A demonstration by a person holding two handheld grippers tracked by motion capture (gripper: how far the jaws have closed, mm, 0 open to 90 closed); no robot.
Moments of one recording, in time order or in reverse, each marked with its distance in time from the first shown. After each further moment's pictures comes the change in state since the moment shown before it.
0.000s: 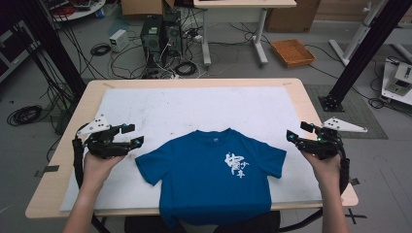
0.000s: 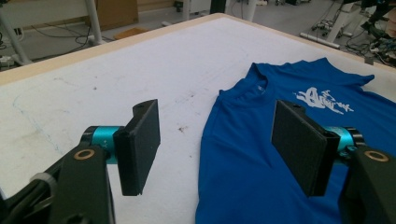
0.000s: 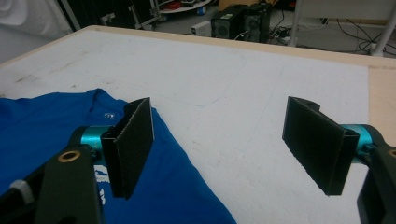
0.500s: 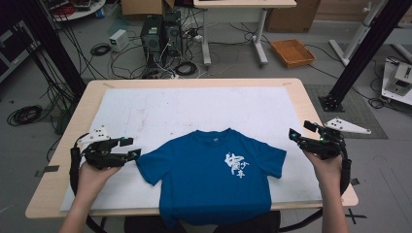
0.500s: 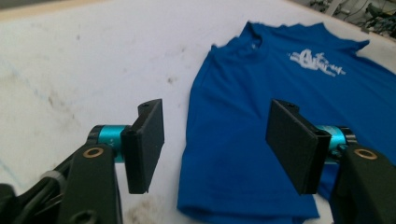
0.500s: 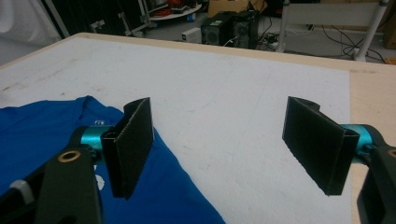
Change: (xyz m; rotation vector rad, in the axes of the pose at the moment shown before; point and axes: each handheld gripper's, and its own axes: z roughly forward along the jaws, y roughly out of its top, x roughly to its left) left arm -0.001 -0.032 -0.010 0.132 -0.025 -0.064; right arm 0.000 0.000 -0.004 -0.027 -0.042 0.006
